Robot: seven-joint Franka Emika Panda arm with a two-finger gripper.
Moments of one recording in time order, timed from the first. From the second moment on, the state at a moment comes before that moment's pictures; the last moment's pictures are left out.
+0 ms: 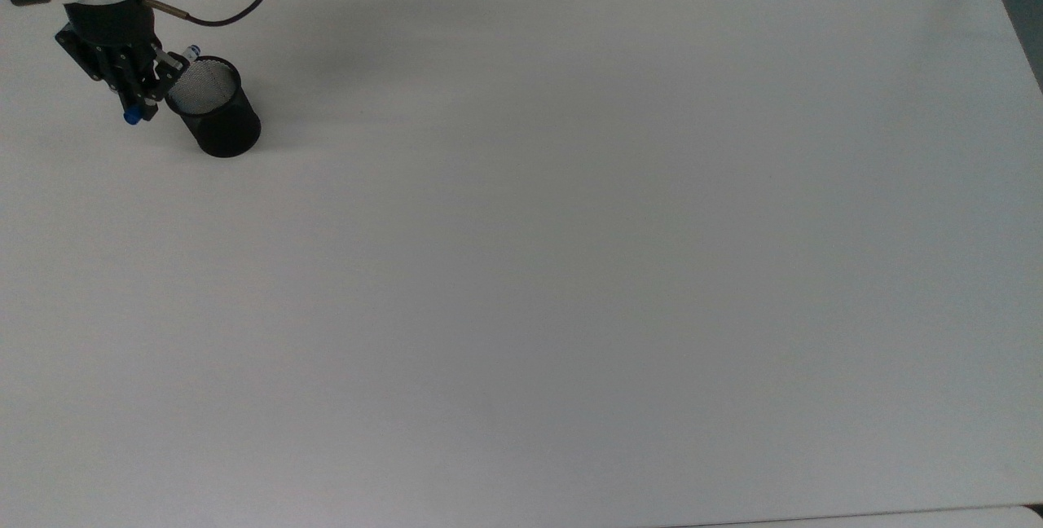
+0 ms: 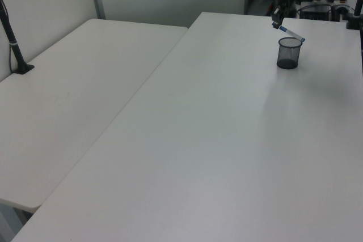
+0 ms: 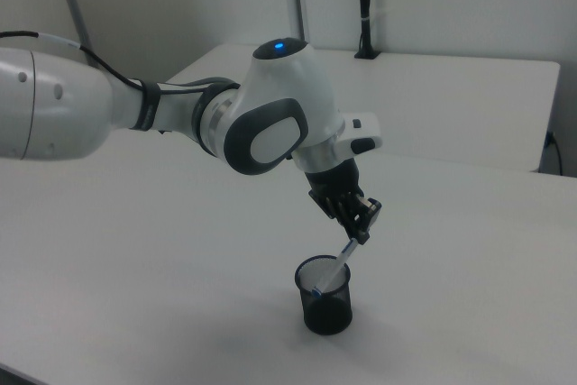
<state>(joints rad) -0.05 0.21 -0.42 -1.87 -0.01 2.31 -0.20</state>
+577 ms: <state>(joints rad) -0.05 0.20 -0.43 -1.79 0.06 2.17 -0.25</state>
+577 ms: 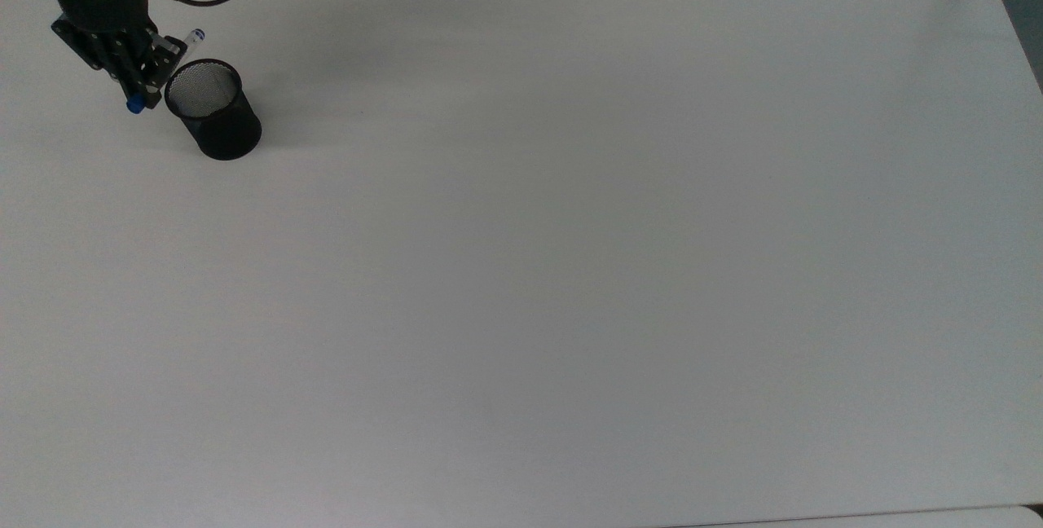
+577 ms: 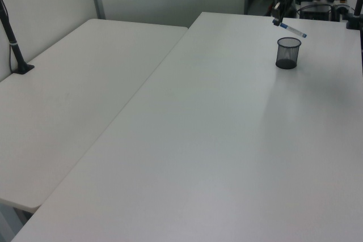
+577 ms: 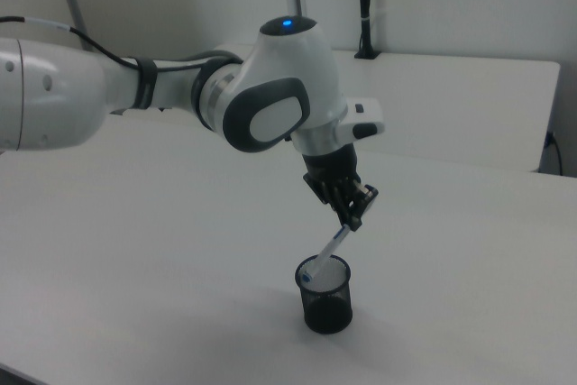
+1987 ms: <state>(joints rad) -0.03 0.25 -0.42 -1.82 0.09 2.30 -0.27</state>
